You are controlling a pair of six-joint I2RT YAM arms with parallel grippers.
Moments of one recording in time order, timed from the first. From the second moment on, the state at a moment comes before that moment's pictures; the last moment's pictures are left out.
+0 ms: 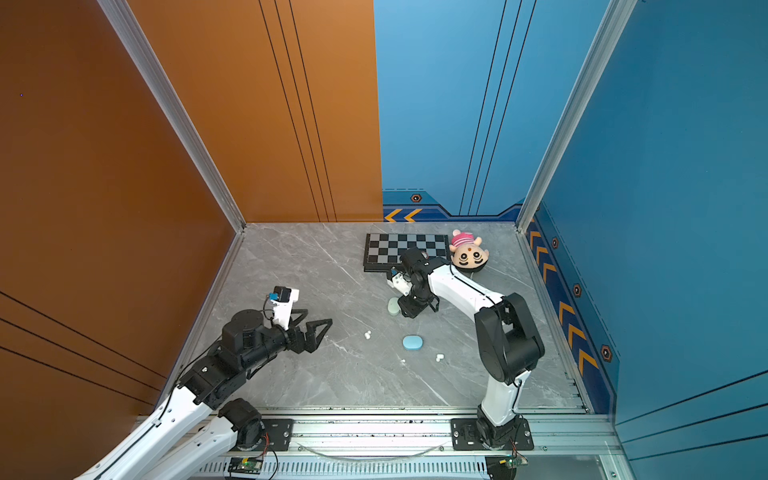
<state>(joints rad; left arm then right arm) -0.54 0.63 0.54 -0.29 0.20 -0.33 0.49 1.74 1.33 -0.89 -0.17 -0.29</state>
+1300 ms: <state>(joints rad) -0.62 0.79 0.69 -0.08 0.85 -0.13 0.69 1.38 1.45 -1.06 -0.82 -0.50</state>
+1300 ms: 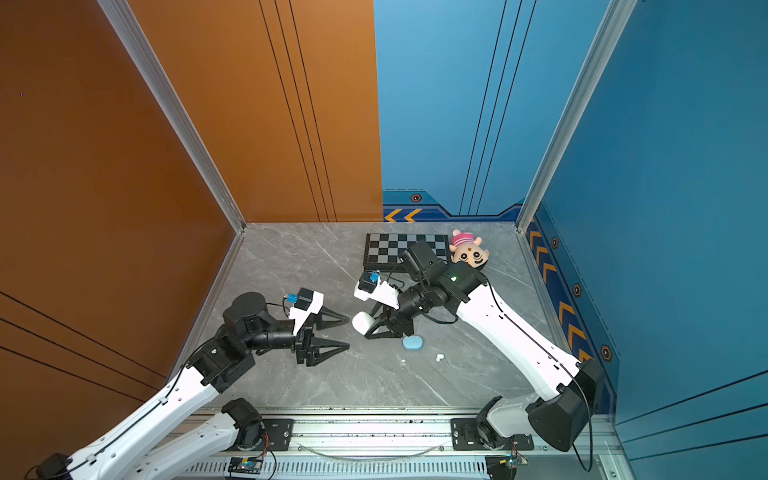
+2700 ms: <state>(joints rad) -0.68 0.86 0.69 0.00 0.82 -0.13 0.76 1.40 1.48 -1.09 -0.79 -0.48</state>
